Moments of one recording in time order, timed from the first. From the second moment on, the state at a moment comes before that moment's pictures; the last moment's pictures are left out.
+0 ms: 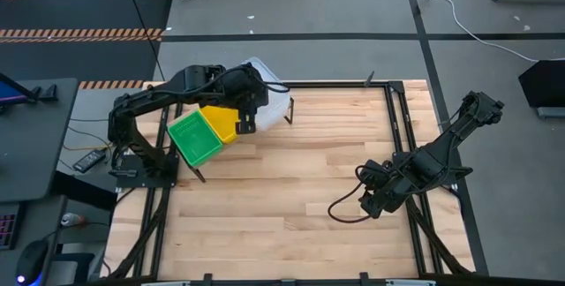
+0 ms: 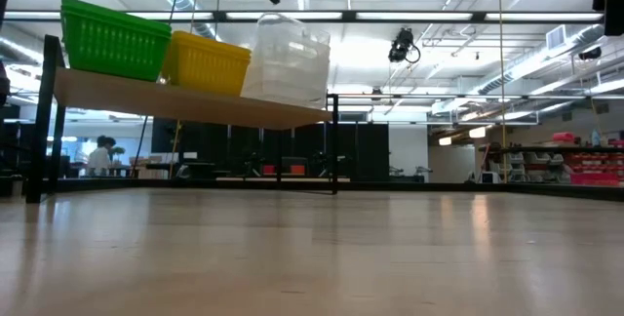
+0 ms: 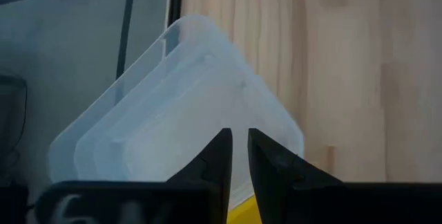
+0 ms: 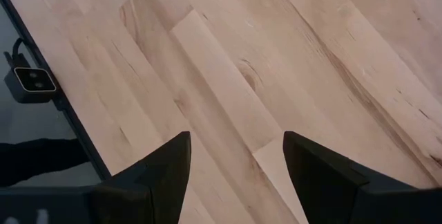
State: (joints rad) left arm 0.19 1.64 1.94 -1.23 -0.27 0.31; right arm 0.68 1.18 1.03 -1.05 0.24 1.33
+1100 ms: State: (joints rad) left arm 0.10 1.64 2.08 -1.35 -0.27 -0.03; right arm 0.69 1.18 1.03 -1.04 0.21 1.32
